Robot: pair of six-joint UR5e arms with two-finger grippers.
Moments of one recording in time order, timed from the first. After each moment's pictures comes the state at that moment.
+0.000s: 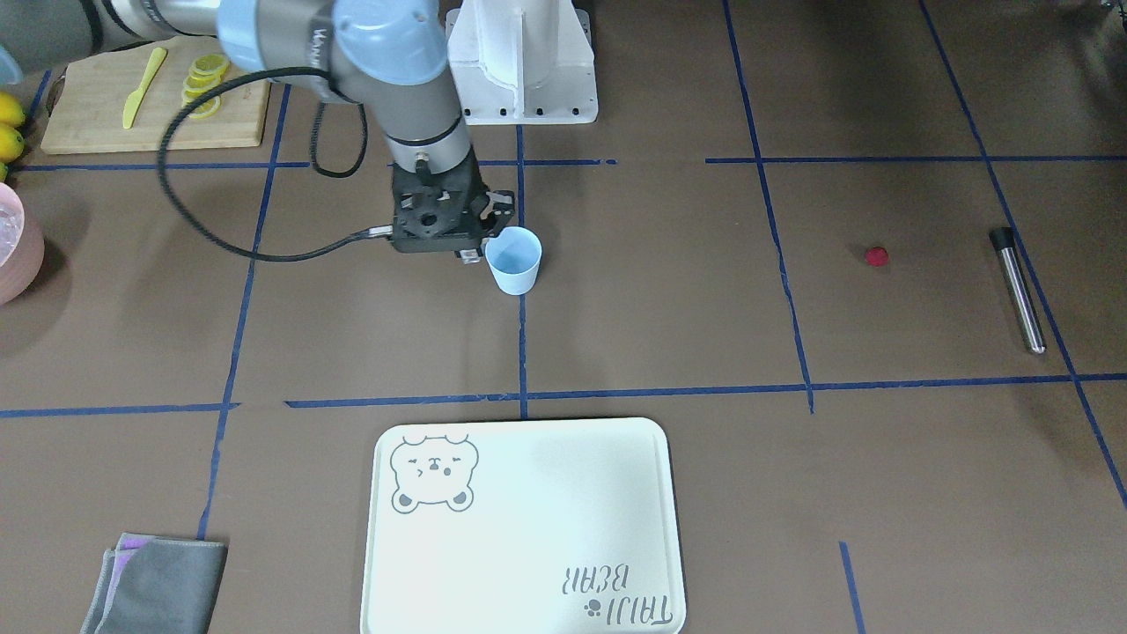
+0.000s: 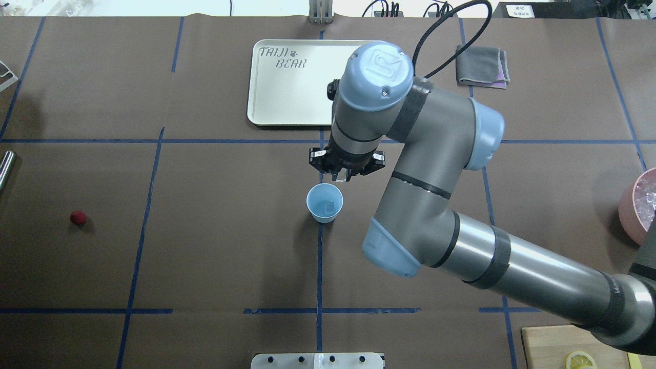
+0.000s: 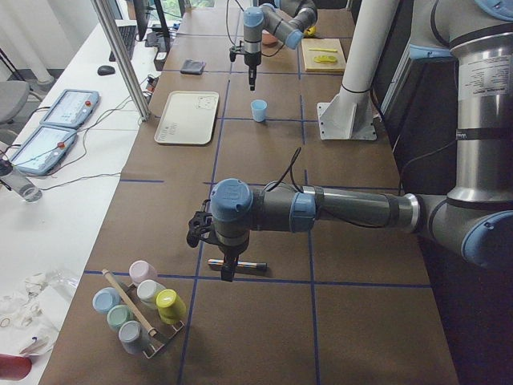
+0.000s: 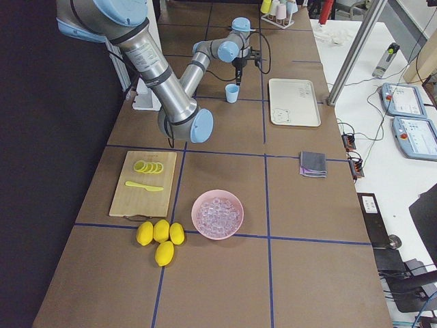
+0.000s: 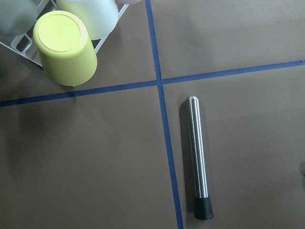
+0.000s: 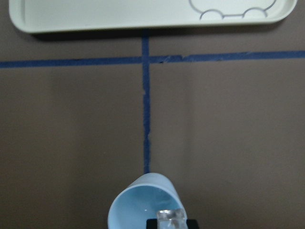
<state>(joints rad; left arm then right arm) -1.64 -1.47 -1.76 -1.52 -2.39 0.17 0.55 -0.76 1.69 -1.71 1.95 1.21</state>
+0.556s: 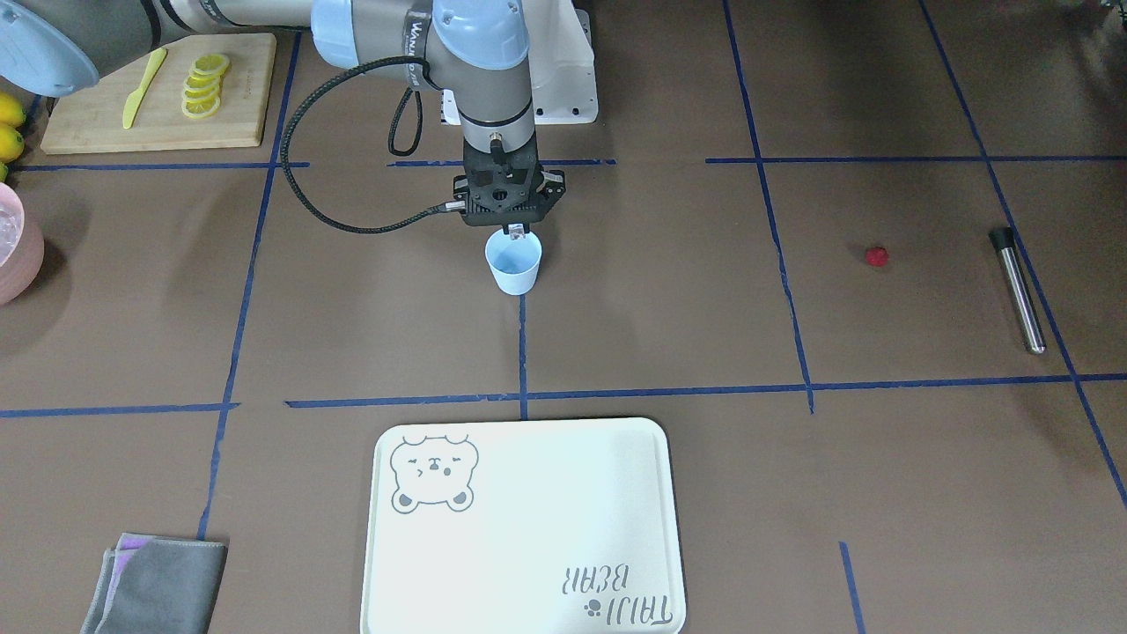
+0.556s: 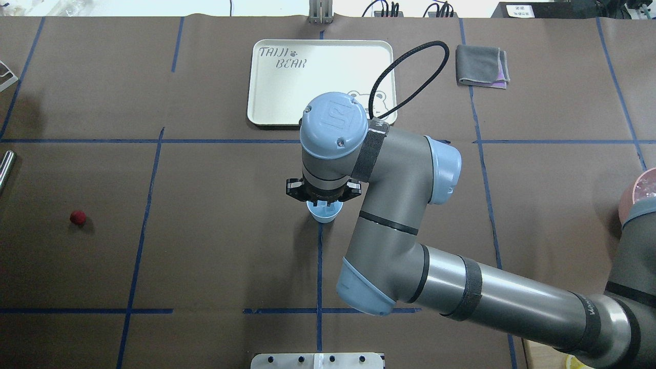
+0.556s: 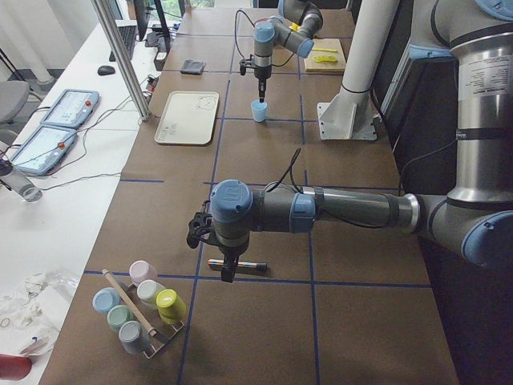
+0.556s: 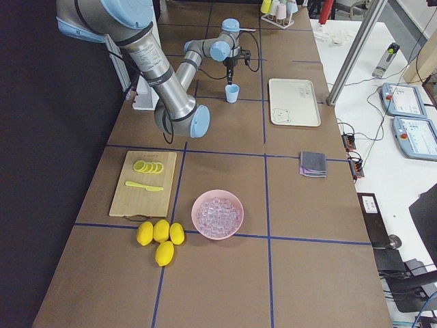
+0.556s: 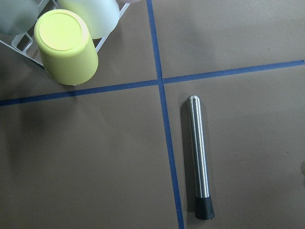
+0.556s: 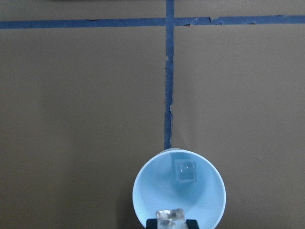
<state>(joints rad) -1.64 -1.47 -1.76 -1.52 -2.39 0.17 0.48 -0.74 1.66 -1.71 1.88 1.24</state>
